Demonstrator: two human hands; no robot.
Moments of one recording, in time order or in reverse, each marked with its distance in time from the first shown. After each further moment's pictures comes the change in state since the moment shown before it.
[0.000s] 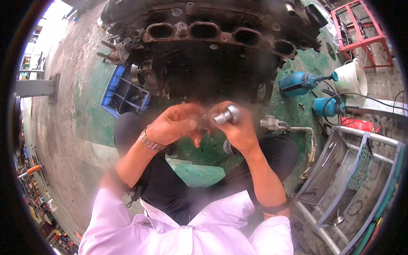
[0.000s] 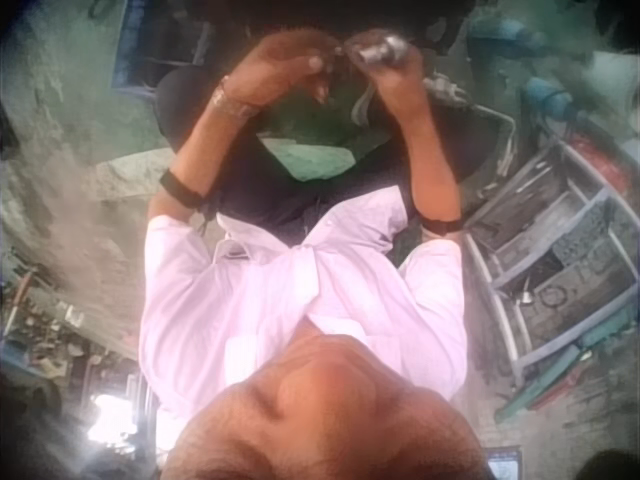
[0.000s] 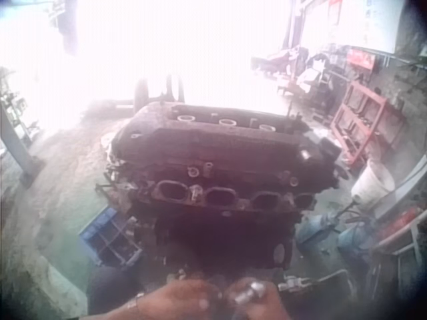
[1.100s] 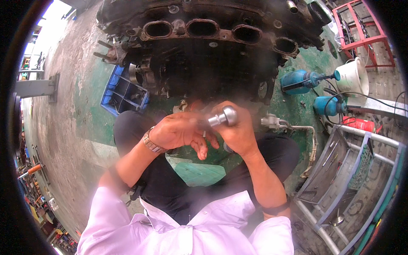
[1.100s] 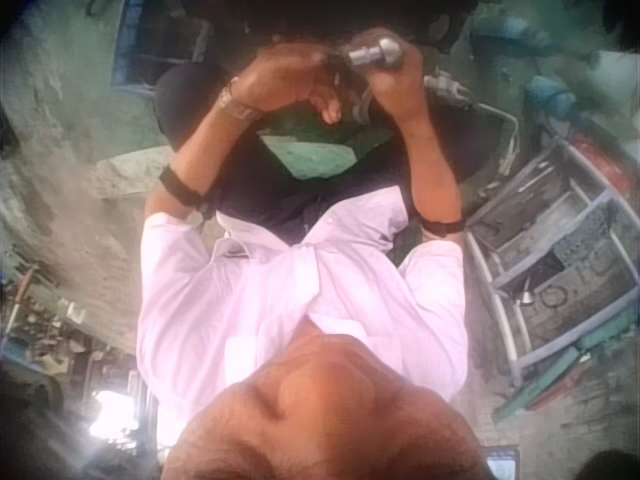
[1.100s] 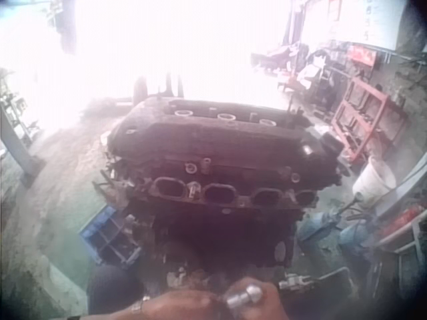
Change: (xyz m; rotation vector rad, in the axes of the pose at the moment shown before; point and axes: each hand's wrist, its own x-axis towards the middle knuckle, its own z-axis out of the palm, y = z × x) left_hand 0.007 -0.012 -0.005 -0.223 -0.250 -0.157; right_hand 0.001 0.003 -0.001 -0.160 0.002 -0.081
